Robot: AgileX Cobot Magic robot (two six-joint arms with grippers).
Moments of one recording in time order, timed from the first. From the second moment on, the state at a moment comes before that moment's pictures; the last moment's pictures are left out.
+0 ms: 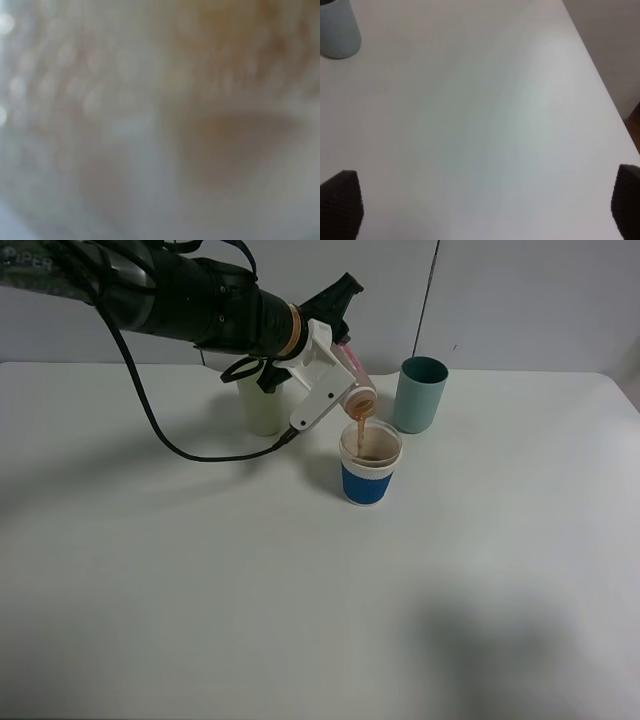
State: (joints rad) left arm -0.62 2.08 -1.44 1.31 0.01 0.72; right arm -0.06 0.00 -0.50 -0.08 1.06 0.01
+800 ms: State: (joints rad) left arm -0.63 2.07 -1.44 1.32 0.00 0.75; right arm -0.06 0.00 -0.50 -0.08 1.06 0.01
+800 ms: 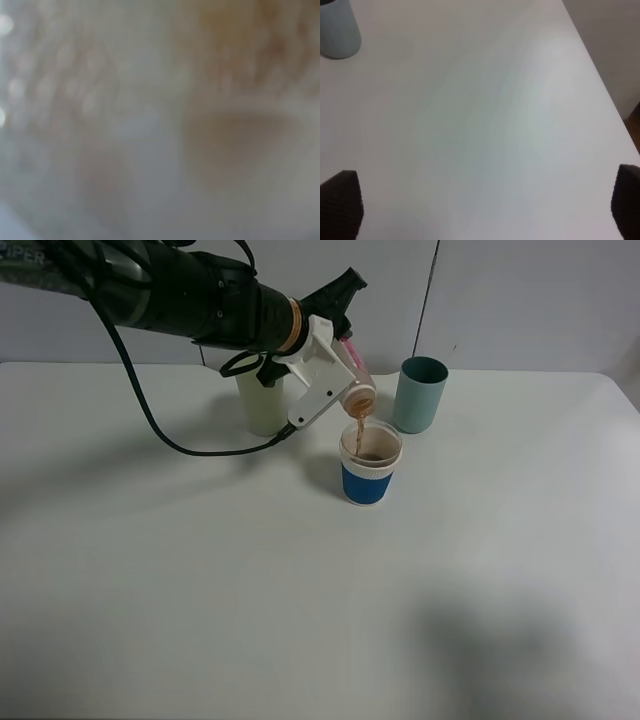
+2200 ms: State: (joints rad) left arm -0.63 2.07 -1.44 1.33 -0.01 0.82; right arm -0.06 0.00 -0.50 -0.08 1.06 0.01
